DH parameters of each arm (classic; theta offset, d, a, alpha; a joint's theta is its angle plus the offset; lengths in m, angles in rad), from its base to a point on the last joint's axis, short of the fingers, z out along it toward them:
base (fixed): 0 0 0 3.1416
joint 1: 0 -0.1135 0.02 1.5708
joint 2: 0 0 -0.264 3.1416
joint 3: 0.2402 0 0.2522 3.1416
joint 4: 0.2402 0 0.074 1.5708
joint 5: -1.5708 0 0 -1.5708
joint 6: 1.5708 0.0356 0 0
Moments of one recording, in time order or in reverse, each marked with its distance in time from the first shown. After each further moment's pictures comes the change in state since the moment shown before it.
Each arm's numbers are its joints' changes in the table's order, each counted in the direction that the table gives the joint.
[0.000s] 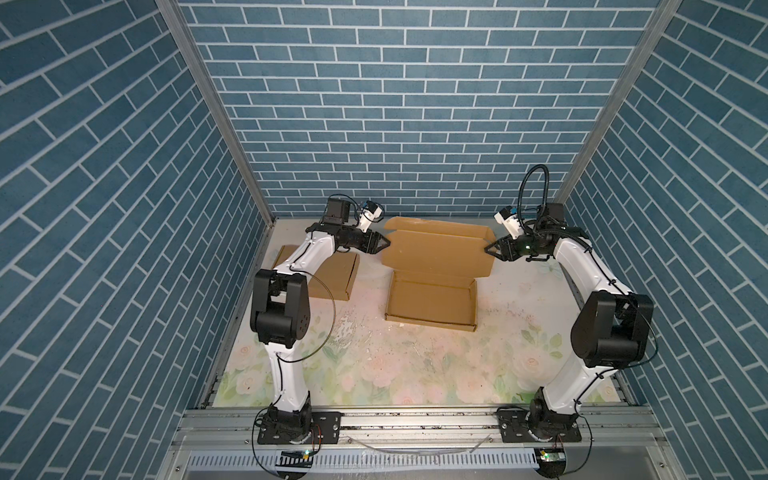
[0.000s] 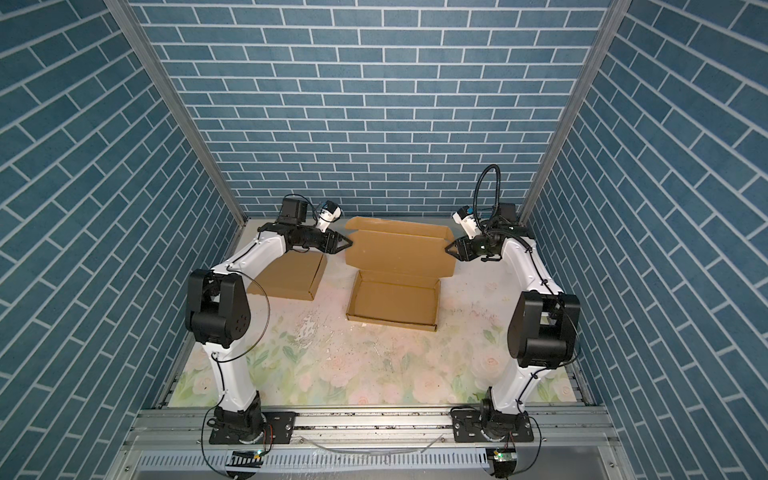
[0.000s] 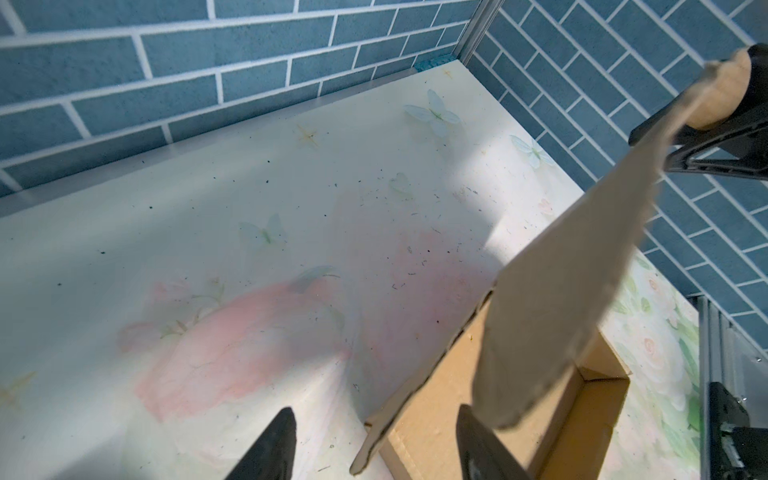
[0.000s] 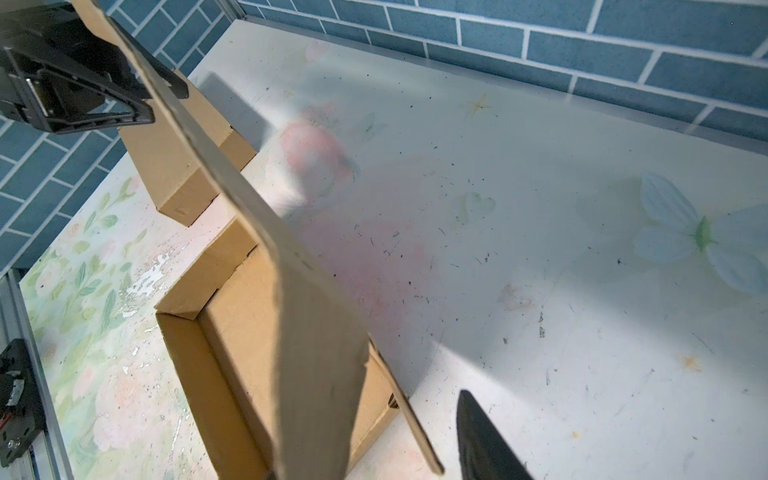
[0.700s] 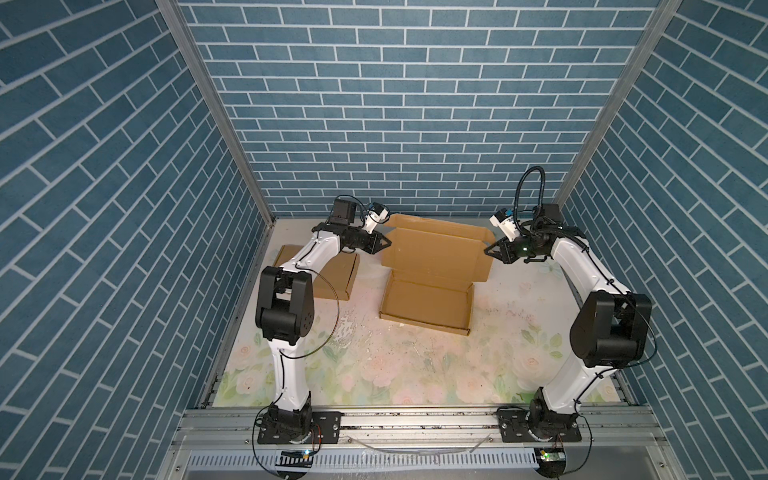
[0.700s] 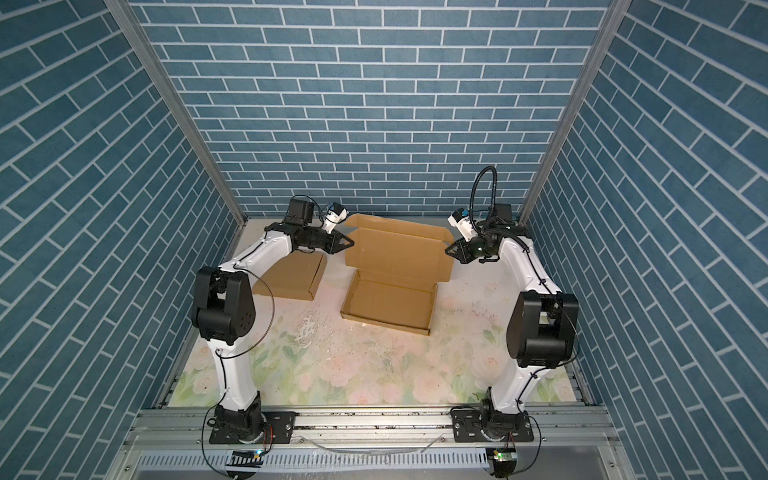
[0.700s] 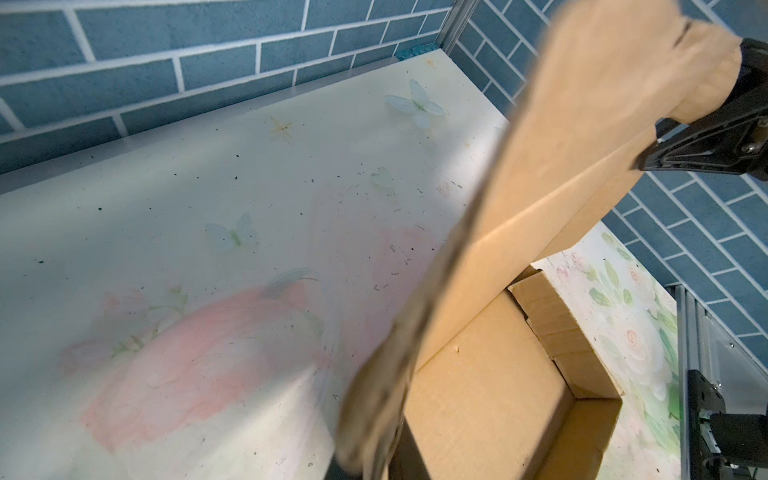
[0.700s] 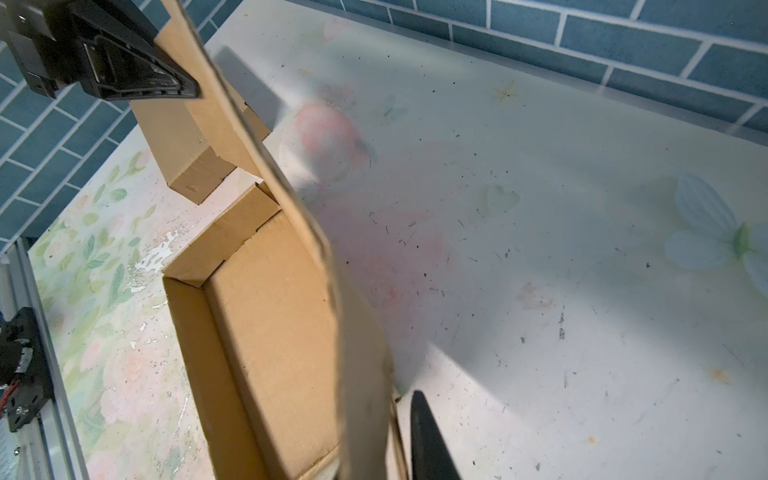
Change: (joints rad) left arm 0.027 0.025 0.010 -0.009 -0.017 -0.011; right arm -0.033 0.000 -0.001 0.029 -0.010 -0.043
